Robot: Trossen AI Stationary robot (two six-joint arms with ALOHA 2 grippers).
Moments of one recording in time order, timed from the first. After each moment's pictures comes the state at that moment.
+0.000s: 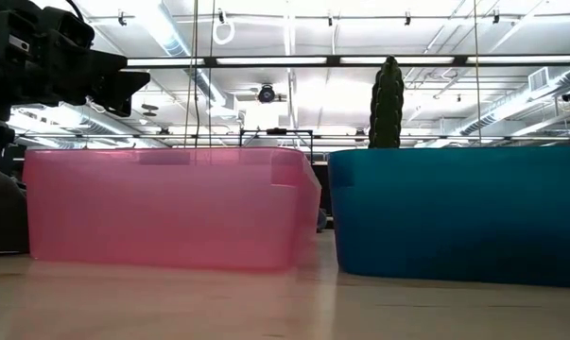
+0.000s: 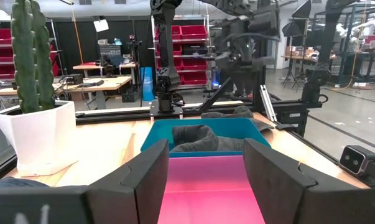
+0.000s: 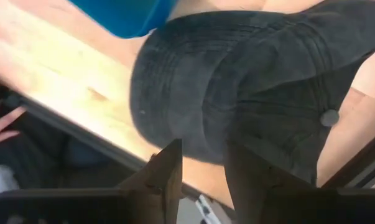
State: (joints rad) left arm 0.07 0.01 0.01 0.09 0.18 0.01; right arm 0.91 1.55 1.20 -1.04 0.04 2.00
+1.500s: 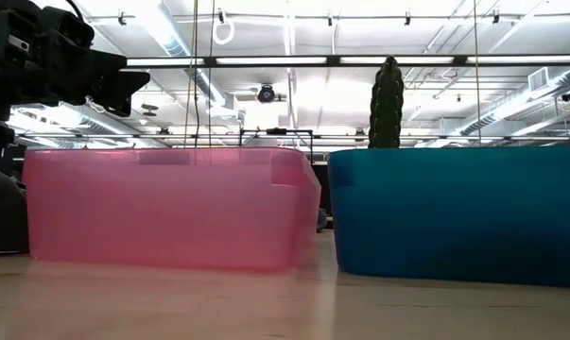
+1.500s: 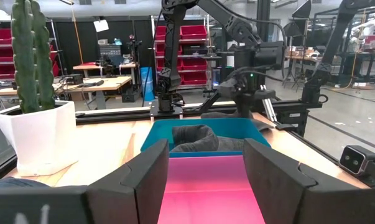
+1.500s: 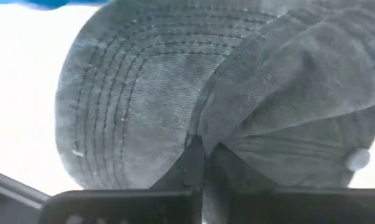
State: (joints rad) left arm 0.07 0.01 0.01 0.09 0.18 0.01; right arm 0.91 1.71 1.10 -0.89 0.01 1.93
